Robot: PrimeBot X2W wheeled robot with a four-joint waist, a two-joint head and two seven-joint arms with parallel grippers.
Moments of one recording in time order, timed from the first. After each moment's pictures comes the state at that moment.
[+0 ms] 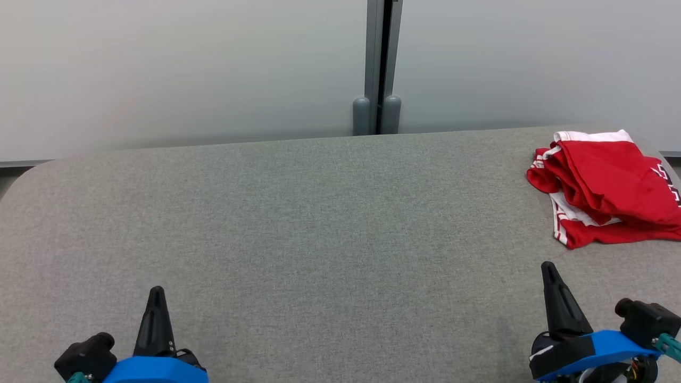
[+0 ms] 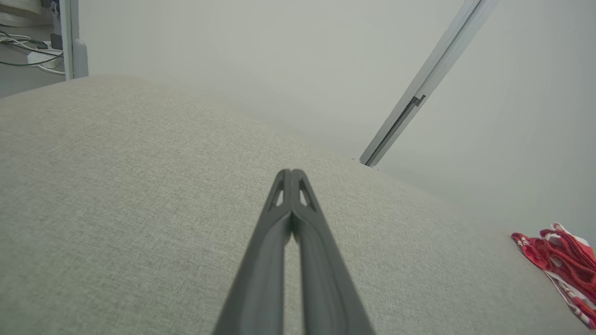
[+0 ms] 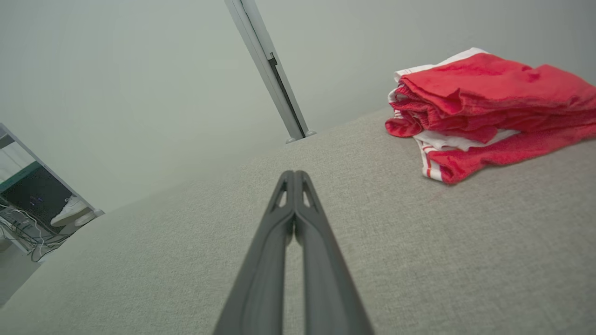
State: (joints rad) left arm 0.02 0.05 0.03 0.26 -0.45 -0.08 -0.18; right arm -0.04 -0.05 -0.03 0.24 0.44 0.13 -0.15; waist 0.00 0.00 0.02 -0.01
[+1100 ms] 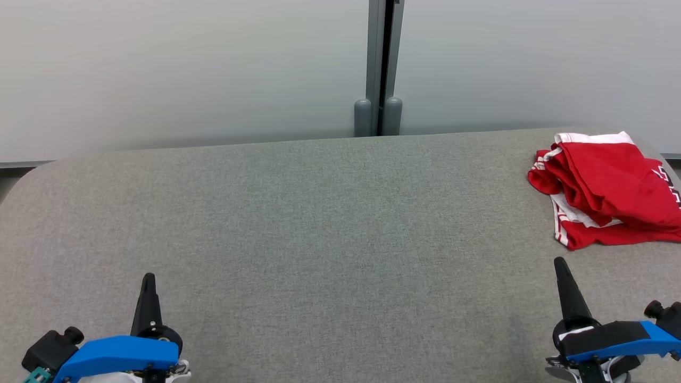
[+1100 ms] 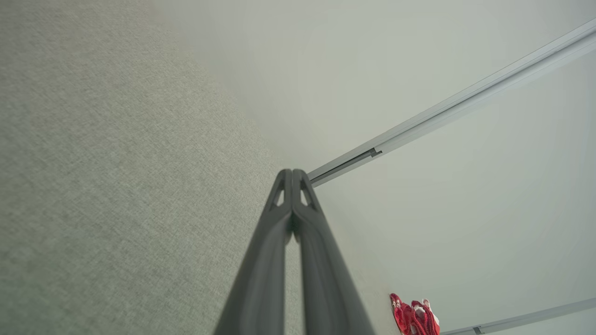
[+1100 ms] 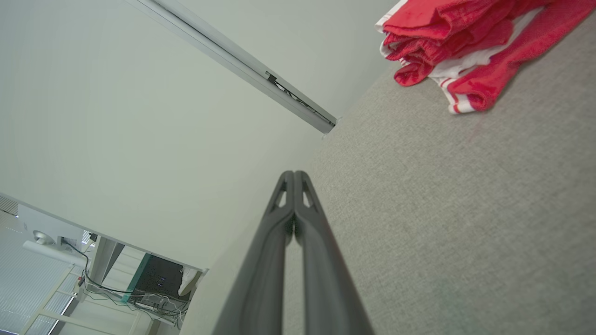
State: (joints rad) left arm -0.03 0.05 0.07 0.26 -0.99 -0.10 -0.04; right arm -0.06 -0.05 -0.07 0.24 0.99 0.13 -0.03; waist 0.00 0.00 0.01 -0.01
